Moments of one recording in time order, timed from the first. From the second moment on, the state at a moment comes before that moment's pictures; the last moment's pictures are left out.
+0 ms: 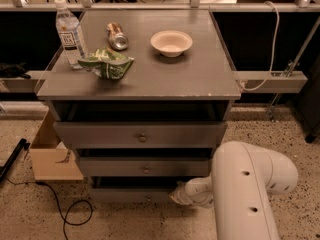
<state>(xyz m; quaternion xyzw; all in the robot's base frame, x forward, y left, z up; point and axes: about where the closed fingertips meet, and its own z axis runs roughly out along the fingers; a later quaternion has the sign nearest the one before) 0.585 -0.081 0.178 -0.41 0.87 0.08 0.25</state>
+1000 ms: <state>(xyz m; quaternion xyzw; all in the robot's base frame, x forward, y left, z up) 0.584 -0.080 0.177 -0.42 0.87 0.08 0.25</state>
